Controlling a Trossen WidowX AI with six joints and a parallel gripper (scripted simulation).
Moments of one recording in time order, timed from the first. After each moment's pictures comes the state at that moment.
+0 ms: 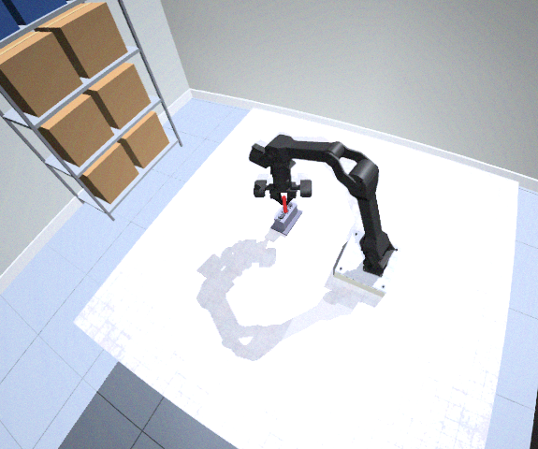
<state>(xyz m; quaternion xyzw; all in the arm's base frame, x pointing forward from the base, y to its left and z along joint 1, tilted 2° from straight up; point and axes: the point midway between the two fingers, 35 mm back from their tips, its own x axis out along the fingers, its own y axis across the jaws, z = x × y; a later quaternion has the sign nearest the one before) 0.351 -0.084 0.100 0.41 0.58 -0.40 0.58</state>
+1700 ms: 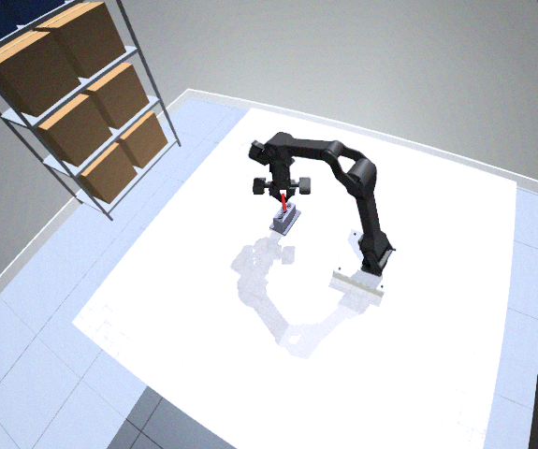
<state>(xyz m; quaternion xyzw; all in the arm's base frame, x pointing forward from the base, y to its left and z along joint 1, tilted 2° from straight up) 0.354 -0.093 0.102 0.41 0.58 -0.40 0.58</state>
